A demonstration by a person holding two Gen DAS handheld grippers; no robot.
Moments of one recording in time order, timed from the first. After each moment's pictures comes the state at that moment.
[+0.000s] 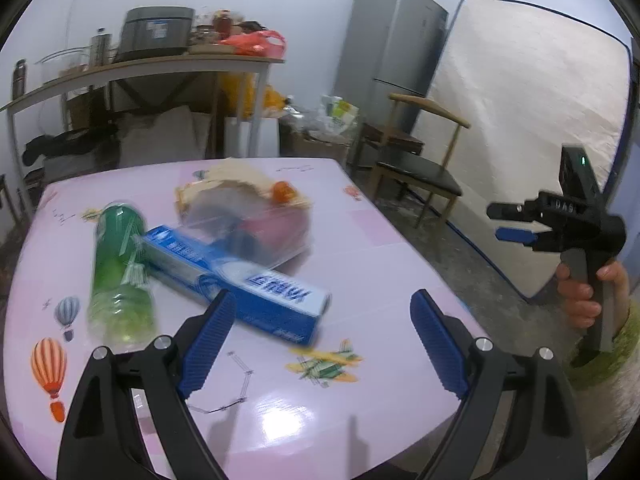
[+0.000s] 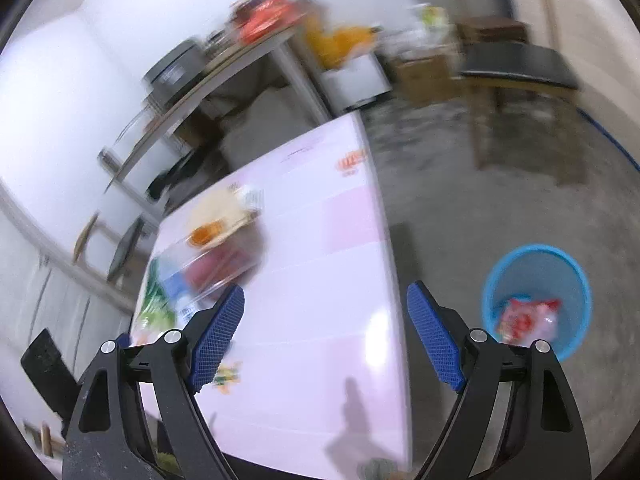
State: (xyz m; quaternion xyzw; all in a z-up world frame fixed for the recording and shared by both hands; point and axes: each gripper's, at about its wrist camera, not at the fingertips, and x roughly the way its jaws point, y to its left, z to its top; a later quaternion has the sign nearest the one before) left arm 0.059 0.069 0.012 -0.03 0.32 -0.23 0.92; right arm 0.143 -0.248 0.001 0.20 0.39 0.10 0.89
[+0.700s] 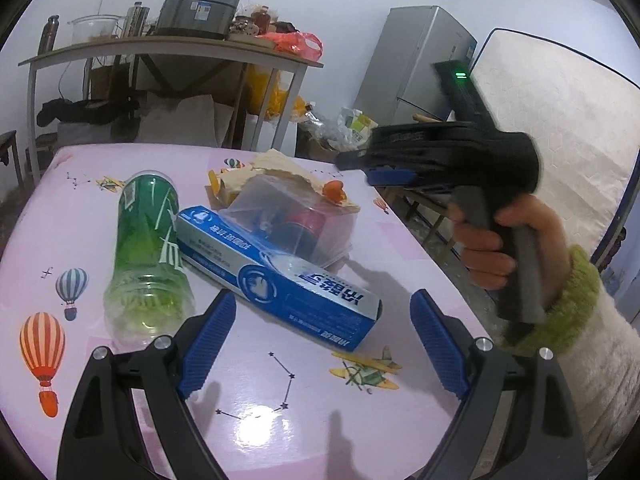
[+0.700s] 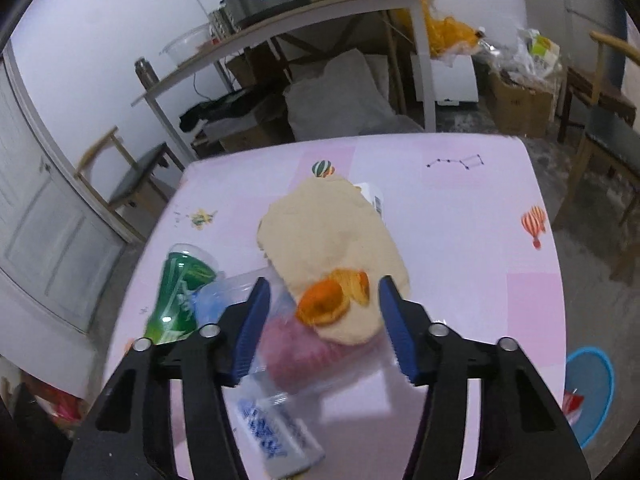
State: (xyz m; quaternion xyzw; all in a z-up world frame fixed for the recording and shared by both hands) left arm 0.071 0.116 -0.006 -0.10 0.31 -0.22 0.92; right arm 0.277 -0.071 -0.001 0.06 0.42 0.17 0.89
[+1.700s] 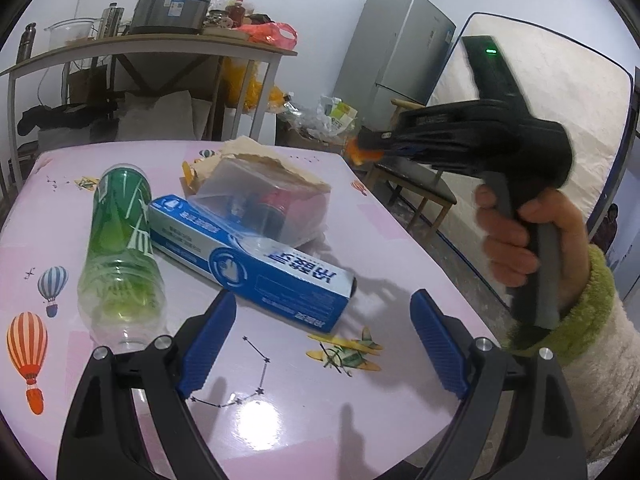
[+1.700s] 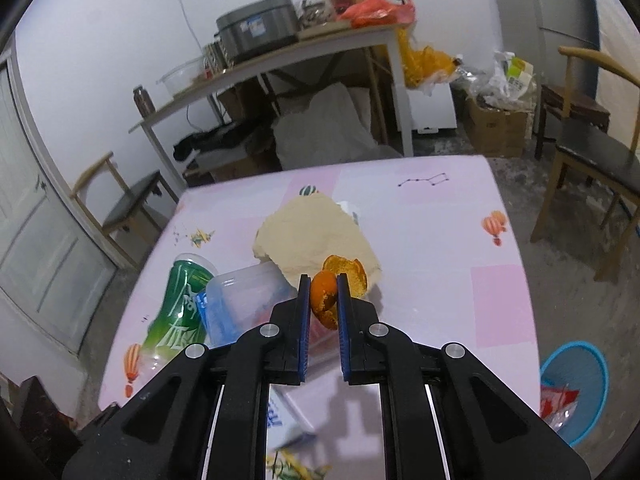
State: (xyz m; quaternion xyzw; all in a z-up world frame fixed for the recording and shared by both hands) left arm 0.070 0.097 -0.015 -0.08 0.33 -0.26 0.91; right arm 0.218 -0.104 0.017 0.09 0.35 0.14 0.92
